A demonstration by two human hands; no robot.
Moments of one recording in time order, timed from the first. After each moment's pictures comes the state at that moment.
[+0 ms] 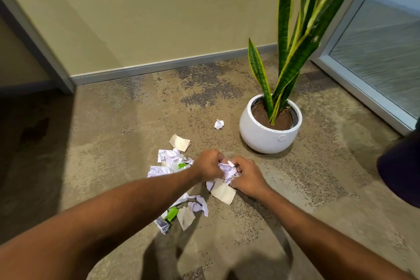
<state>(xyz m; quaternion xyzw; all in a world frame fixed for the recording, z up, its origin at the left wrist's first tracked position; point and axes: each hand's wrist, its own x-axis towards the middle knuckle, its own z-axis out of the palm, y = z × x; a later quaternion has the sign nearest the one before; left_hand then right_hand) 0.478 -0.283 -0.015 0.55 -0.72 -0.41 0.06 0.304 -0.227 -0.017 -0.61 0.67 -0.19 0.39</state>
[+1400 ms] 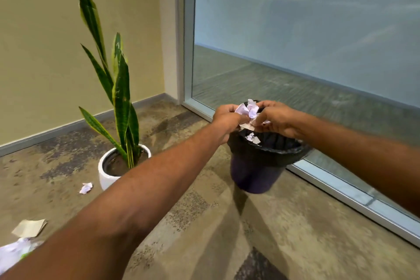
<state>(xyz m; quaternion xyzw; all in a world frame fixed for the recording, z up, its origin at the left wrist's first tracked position) -0.003 -0.234 0.249 0.35 -0.57 -0.67 0.32 -0.132 -0.148 0.295 -0.37 0.71 -0.45 0.39</state>
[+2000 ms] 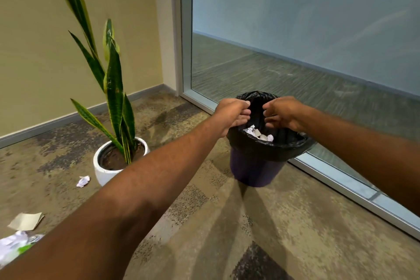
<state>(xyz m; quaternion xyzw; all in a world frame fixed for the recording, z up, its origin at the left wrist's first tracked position) -0.026 -0.247 0.239 0.36 -0.55 -0.70 0.28 -0.182 -0.161 0.269 -0.27 0.78 -0.45 0.34</state>
